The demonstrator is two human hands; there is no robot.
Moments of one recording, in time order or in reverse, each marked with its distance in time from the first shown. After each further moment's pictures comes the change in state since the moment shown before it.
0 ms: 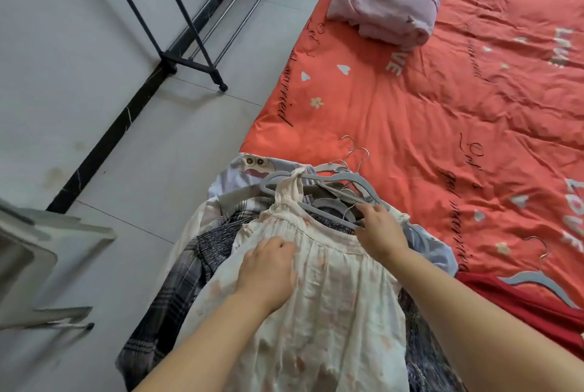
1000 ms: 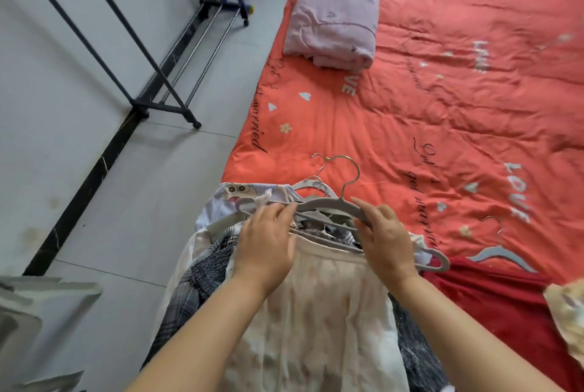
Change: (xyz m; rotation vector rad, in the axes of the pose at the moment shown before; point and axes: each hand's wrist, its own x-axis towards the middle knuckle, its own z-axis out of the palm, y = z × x) left_hand 0.003 0.020 -0.052 0.026 0.535 0.325; right_hand -0.077 -0.008 -0.039 0.302 0.682 -0.224
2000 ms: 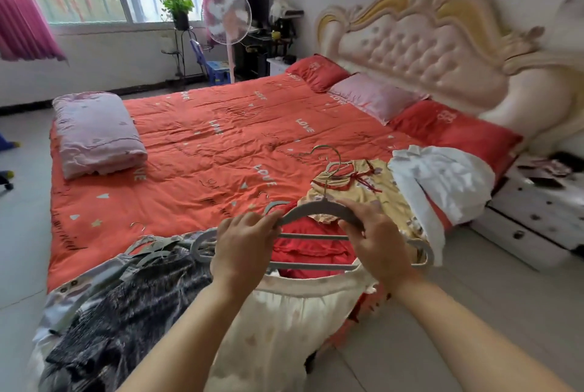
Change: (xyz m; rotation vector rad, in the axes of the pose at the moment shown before) left_hand -0.253 0.248 -0.106 -0.283 0.294 0.837; right_hand -0.402 -0.122 -0.308 -0.232 0.623 0.271
